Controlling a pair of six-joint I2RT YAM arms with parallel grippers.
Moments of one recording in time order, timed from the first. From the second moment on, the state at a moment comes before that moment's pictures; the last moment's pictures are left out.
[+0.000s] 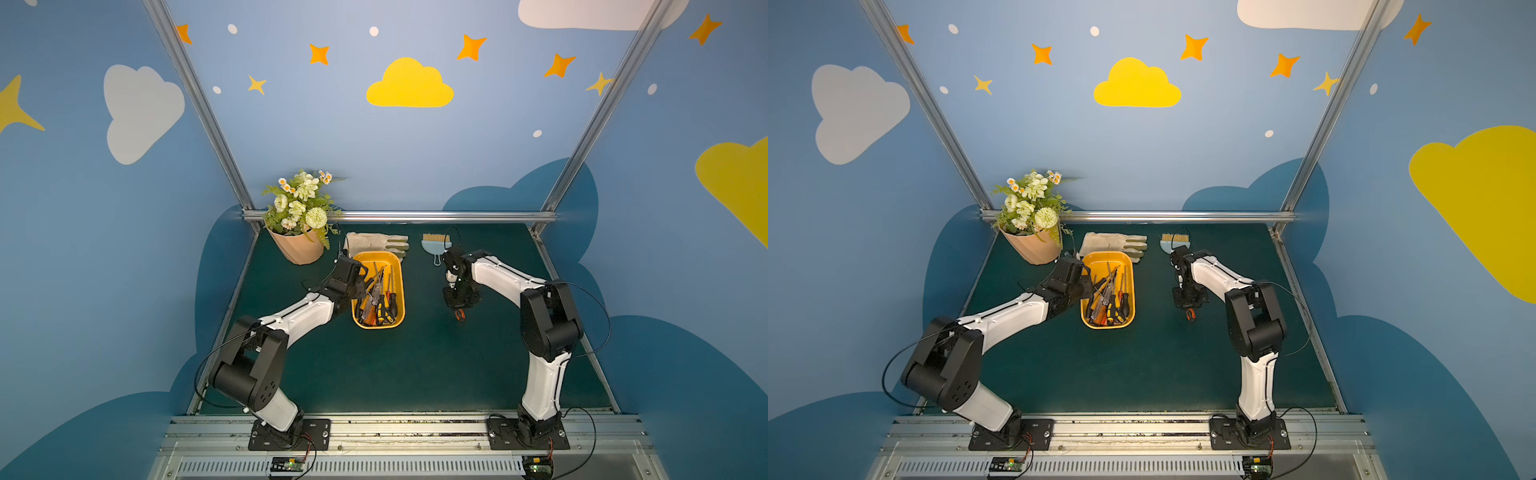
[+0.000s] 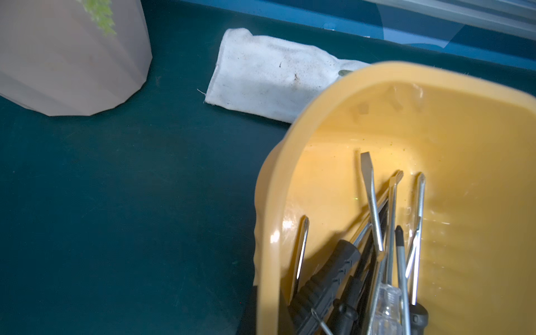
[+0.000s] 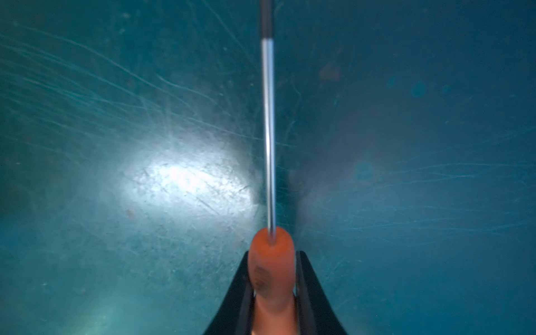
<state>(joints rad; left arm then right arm) -0.41 1.59 0.93 -0.11 -0.23 -0.44 0.45 1.98 1.47 -1.02 0.05 0.22</state>
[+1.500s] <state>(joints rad) -0.40 1.51 0.73 0.26 -0.24 -0.34 0.47 1.88 1.47 -0.99 -0.01 0.25</state>
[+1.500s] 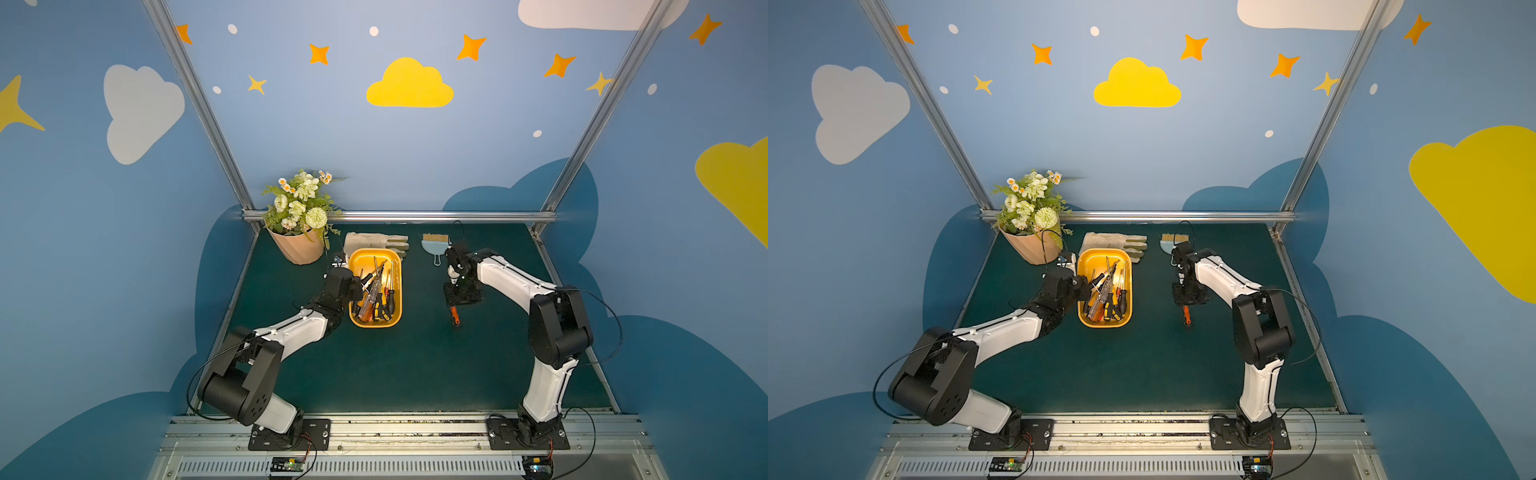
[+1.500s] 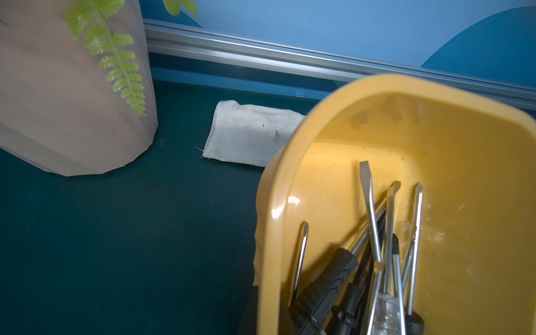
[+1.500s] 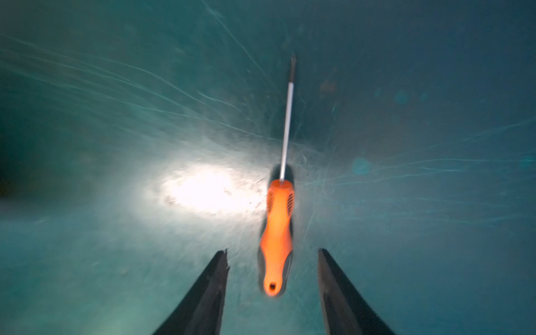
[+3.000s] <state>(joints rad) -0.37 1.48 0.72 0.16 -0.21 -0.45 0.84 2.27 2.01 -0.93 -0.26 0.40</state>
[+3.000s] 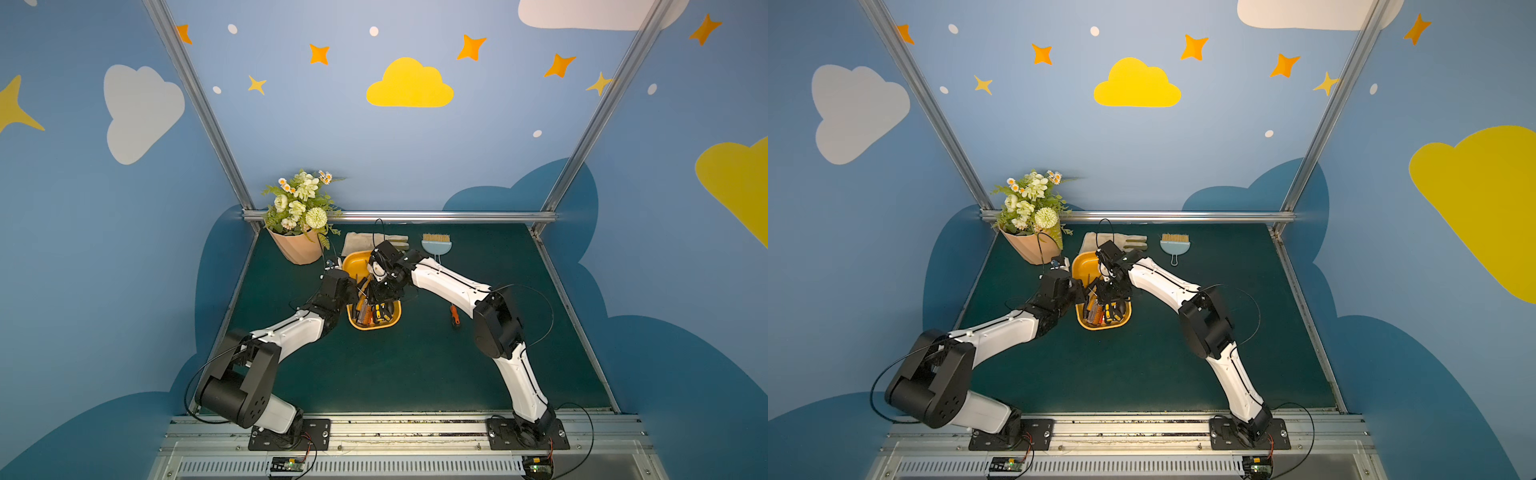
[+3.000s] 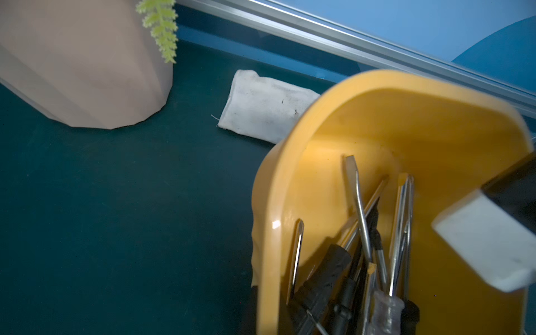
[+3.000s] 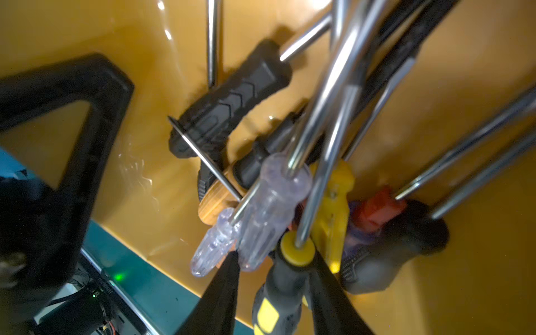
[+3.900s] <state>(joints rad) -0.38 1.43 0.81 -0.10 -0.22 -0.50 0.78 2.18 1.87 -0.91 -0.33 0.36</state>
